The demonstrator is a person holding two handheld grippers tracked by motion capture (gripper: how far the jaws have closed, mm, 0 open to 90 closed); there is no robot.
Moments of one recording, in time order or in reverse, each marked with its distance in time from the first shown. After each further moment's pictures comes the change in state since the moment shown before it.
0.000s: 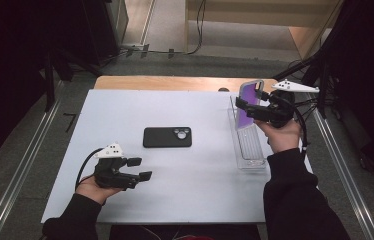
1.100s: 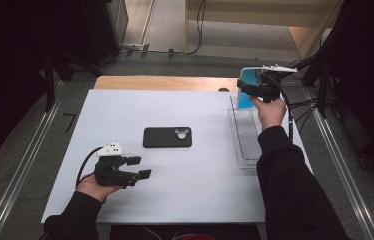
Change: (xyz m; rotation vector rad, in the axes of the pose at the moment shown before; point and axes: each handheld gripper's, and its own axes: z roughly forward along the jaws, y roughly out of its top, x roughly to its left) left arm 0.009 -0.001 0.005 0.017 -0.002 -0.013; right arm -0.075 0.008 0.097 0.078 -0.241 0.079
